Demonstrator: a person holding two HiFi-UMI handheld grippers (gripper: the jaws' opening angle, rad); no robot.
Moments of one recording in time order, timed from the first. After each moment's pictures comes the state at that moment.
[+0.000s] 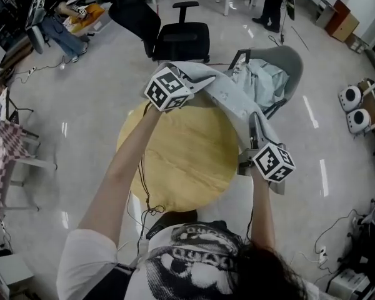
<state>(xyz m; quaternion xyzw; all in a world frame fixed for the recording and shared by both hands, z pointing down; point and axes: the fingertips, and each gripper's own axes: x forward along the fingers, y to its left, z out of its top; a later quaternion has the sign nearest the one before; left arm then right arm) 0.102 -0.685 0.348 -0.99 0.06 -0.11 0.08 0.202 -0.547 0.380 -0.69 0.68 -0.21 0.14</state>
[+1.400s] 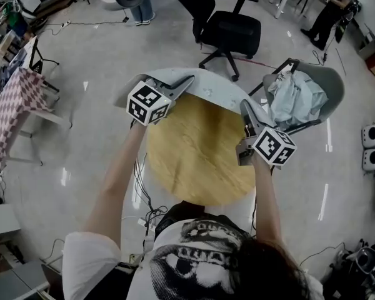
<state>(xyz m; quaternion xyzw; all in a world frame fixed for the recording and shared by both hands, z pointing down) -0.178 -0.713 0.388 -0.95 0.29 -0.09 0.01 -0.015 -0.645 0.409 -0.51 0.81 -0.28 0.08</state>
